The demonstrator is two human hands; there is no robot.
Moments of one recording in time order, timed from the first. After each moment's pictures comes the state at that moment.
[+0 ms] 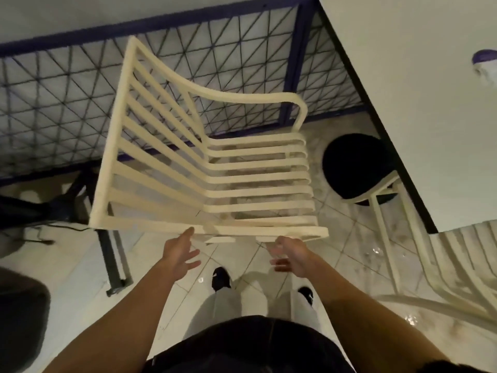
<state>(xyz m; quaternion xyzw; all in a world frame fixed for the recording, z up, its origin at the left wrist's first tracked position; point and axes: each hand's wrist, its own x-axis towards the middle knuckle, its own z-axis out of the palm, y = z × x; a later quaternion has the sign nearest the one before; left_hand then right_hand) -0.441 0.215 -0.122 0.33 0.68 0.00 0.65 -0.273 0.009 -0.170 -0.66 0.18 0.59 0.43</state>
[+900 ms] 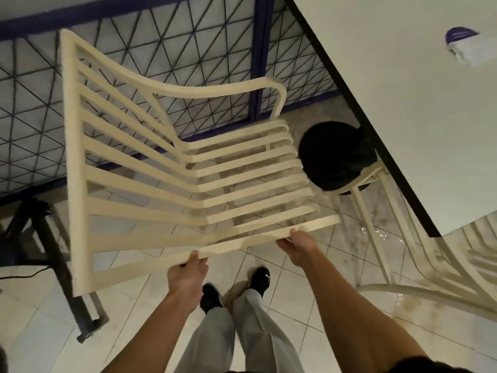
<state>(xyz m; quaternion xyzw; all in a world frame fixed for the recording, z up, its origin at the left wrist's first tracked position) -0.378 0.205 -0.175 0.31 0.67 0.06 0.67 -0.209 0.036 -0.228 -0.55 0.42 0.36 0.63</state>
